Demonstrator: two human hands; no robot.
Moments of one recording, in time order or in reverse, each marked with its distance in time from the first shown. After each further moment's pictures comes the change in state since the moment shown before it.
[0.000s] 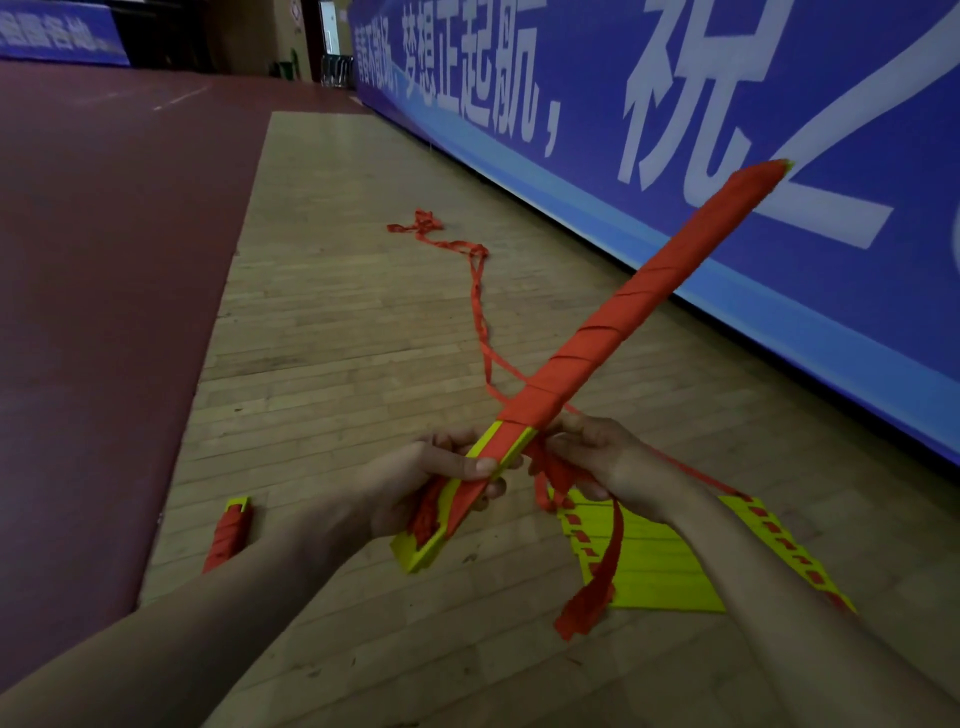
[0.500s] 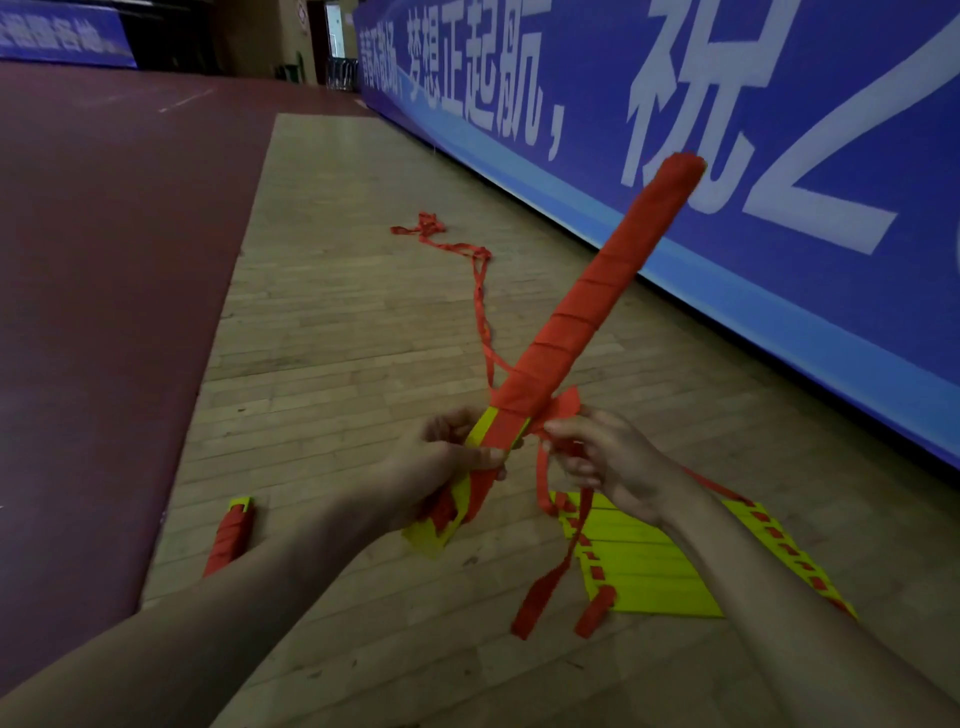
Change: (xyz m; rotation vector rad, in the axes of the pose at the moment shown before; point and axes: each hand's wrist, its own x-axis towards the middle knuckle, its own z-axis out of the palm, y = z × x) left_hand 0.007 -0.001 0.006 0.238 0.291 0.145; right_hand 0.000 -0.020 0.010 0.348 0.092 0.048
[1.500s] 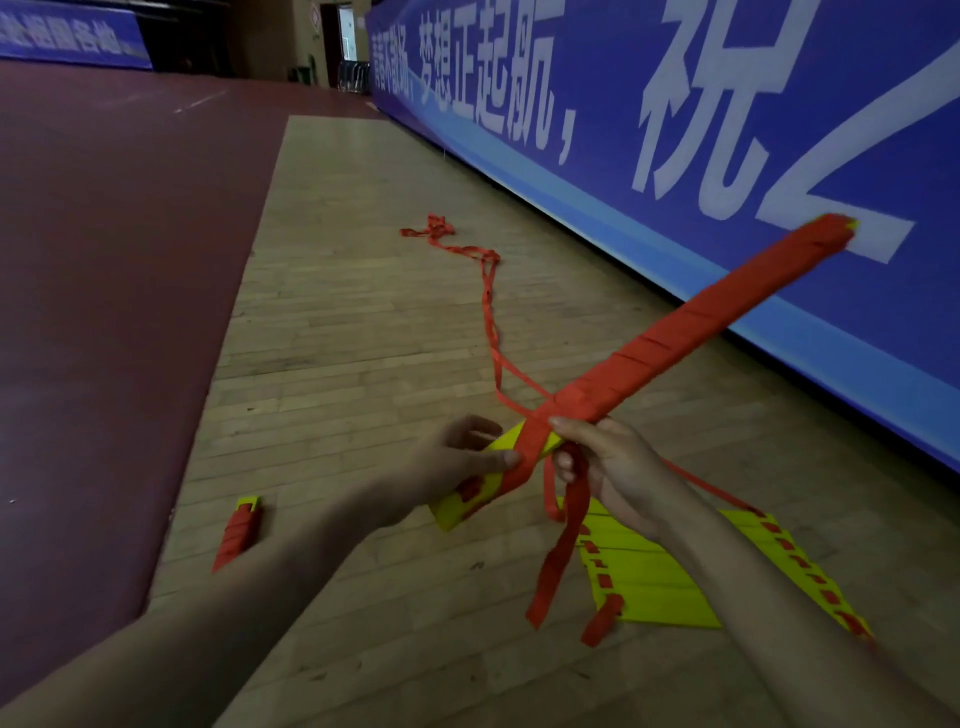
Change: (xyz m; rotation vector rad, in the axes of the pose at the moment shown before) left_hand 0.005 0.009 -0.006 0.353 0.077 -0.161; right_hand 0.001 0.002 0.018 0.111 0.092 0.008
